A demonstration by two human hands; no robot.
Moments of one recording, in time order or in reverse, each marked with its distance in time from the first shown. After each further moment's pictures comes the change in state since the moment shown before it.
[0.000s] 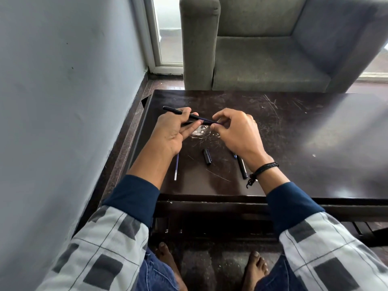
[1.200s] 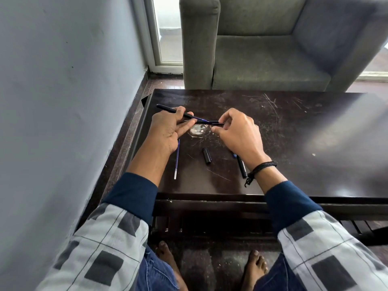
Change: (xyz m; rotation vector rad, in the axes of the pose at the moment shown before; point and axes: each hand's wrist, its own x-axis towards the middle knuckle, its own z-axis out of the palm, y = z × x) left_hand 0.008 0.003 -0.005 -0.008 0.076 0.027; right_hand 0.000 0.006 0.002 -0.067 -0.036 0.148
